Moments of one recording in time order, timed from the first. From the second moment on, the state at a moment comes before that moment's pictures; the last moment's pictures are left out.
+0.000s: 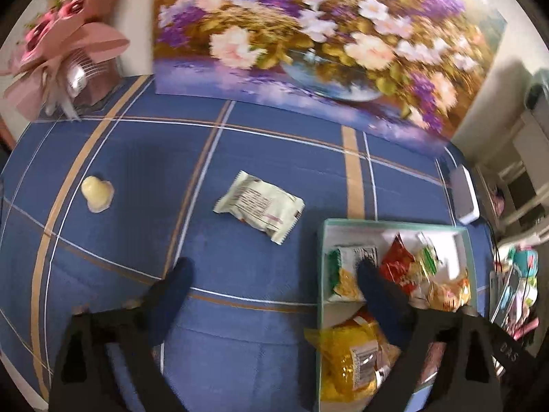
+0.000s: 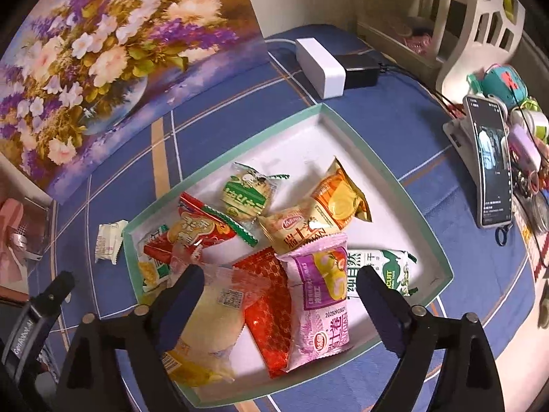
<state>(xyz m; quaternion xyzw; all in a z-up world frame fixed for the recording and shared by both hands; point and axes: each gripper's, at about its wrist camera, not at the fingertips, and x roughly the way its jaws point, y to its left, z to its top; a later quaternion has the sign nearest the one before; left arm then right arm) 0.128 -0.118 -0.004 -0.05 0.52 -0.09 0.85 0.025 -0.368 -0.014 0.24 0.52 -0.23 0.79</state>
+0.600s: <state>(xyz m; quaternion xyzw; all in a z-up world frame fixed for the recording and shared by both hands) 0.139 -0.089 -0.003 -0.08 0.53 -0.07 0.84 0.033 -0.350 0.002 0.21 0.50 -0.23 0.81</state>
